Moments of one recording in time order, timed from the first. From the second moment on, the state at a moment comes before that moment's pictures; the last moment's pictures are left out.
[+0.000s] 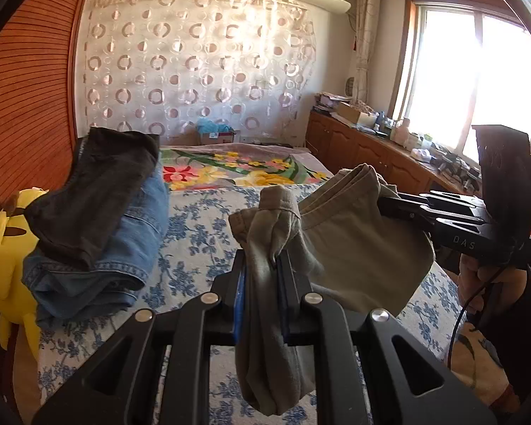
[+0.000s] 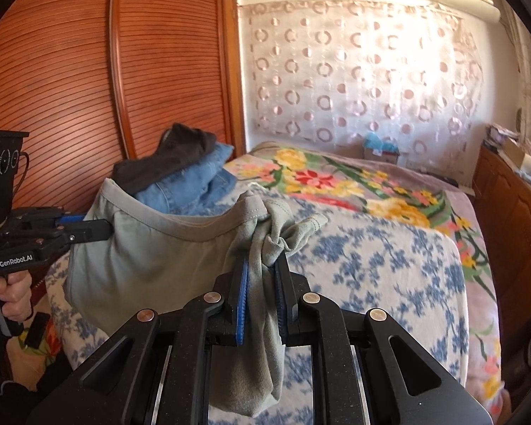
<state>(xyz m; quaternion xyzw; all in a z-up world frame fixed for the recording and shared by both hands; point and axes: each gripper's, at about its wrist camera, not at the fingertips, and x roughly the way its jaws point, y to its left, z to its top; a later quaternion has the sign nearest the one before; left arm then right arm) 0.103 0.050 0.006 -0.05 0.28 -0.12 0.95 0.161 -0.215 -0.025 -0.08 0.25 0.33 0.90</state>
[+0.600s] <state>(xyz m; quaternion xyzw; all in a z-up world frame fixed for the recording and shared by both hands) 0.133 0.113 0.026 -0.08 0.25 -0.06 0.96 0.223 -0.139 0.013 -0.11 0.23 0.39 0.89</state>
